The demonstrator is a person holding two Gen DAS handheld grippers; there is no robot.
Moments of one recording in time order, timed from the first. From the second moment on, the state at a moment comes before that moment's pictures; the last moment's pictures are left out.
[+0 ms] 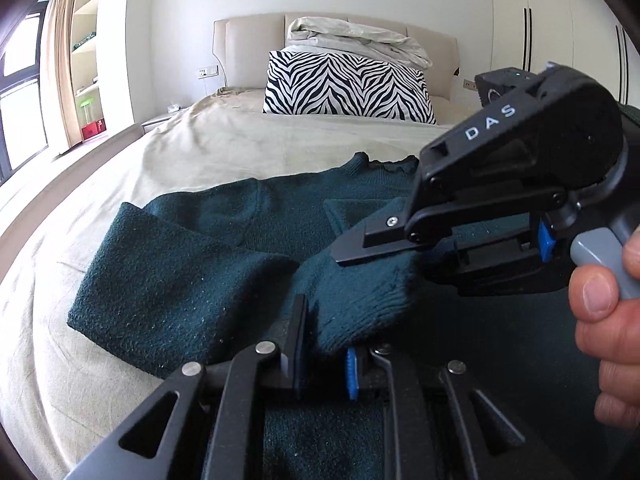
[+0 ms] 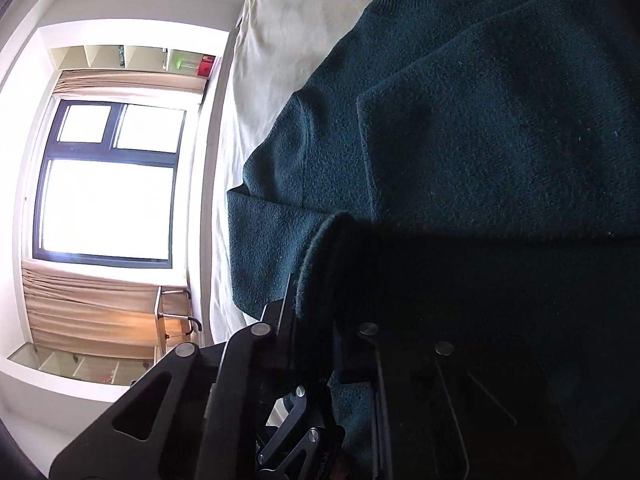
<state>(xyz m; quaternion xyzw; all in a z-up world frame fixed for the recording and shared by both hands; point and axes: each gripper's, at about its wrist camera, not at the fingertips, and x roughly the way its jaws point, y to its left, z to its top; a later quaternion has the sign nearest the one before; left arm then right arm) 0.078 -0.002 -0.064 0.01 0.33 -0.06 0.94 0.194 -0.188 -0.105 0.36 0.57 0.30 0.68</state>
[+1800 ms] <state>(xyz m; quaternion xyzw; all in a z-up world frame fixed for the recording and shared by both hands) 0.240 0.137 -0.106 -0.36 0.42 -0.16 0.82 0.198 -0.381 -0.077 0.36 0.44 0.17 0.81</state>
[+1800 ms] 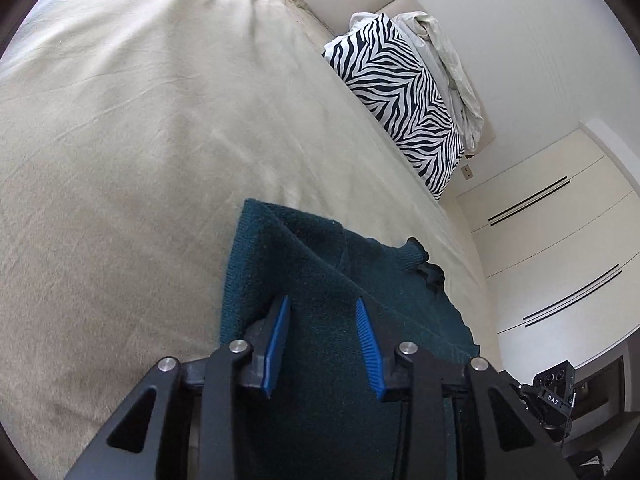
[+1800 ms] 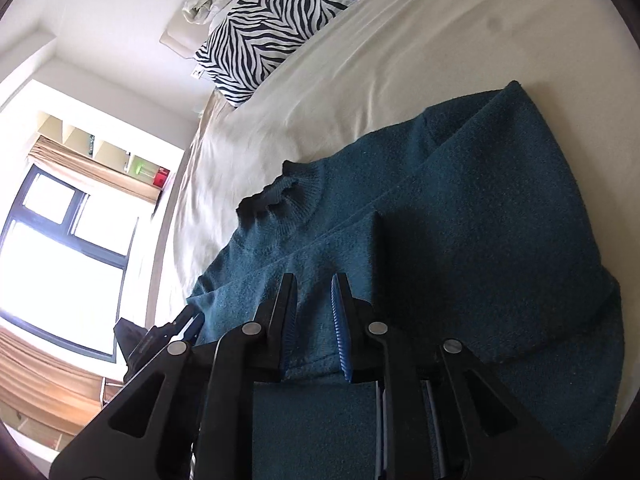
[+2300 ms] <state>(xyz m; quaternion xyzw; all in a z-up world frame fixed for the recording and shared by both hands) 0.194 0.133 -0.095 -0.35 0.42 -0.18 0.81 0.203 -0.356 -0.126 0.37 0.48 0.21 0.77</state>
